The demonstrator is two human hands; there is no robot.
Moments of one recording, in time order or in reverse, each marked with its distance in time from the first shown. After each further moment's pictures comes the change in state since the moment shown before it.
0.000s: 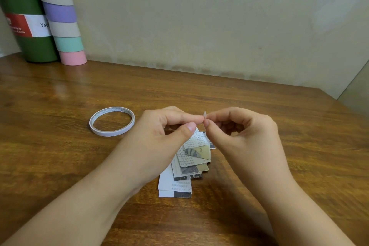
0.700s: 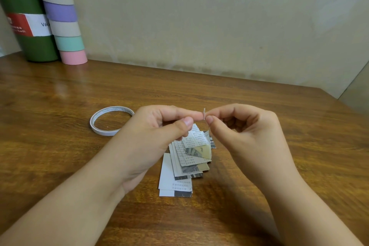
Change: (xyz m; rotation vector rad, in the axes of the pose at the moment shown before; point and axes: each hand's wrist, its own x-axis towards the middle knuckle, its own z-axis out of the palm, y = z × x) left_hand 0.000 0.004 -0.007 -0.221 -0.055 -0.063; right_hand 0.004 -0.004 -0.006 0.167 -0.089 0.090
